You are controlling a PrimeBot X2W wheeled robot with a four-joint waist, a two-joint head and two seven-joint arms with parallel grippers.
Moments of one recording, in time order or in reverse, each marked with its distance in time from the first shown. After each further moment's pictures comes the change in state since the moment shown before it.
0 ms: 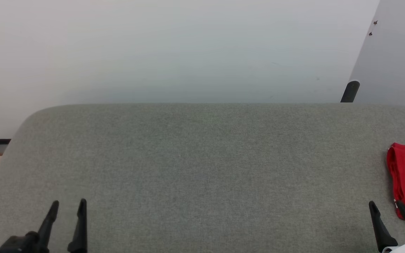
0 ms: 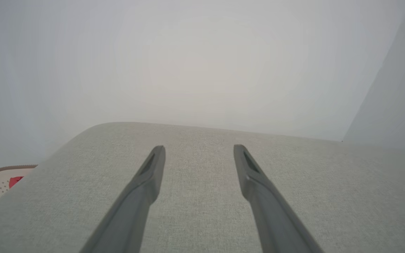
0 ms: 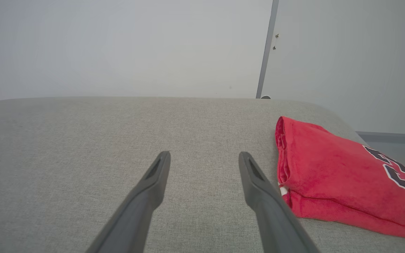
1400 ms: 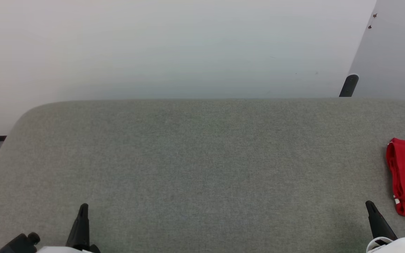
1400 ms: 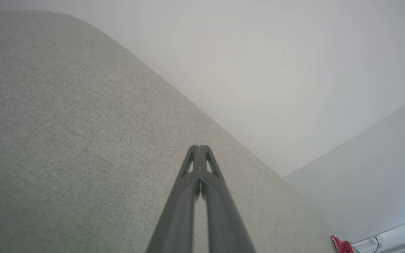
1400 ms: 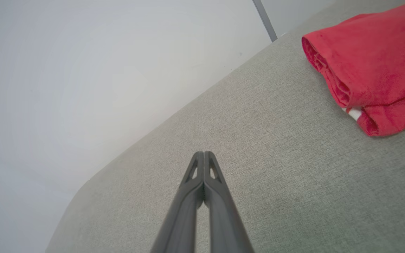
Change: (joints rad) left arm -0.053 -0.111 0.021 0.072 -0.487 0.000 0.154; right arm -0.045 0.106 -0.015 0.078 0.515 0.000 0.061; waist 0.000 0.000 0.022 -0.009
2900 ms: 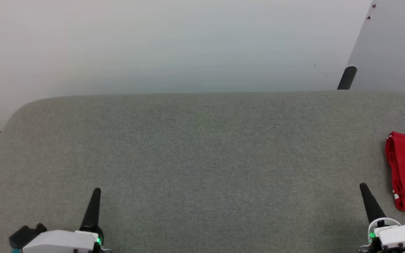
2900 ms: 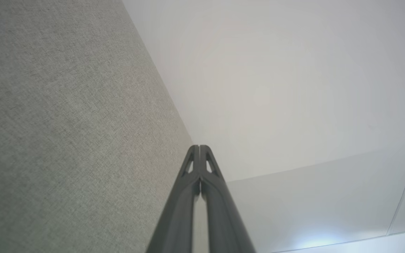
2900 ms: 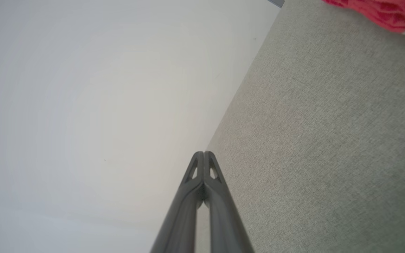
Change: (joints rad) left arm -0.085 -0.064 0.023 0.020 -0.433 0.000 0.134; right arm -0.079 0.069 -0.029 0.015 0.465 0.000 0.056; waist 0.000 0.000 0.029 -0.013
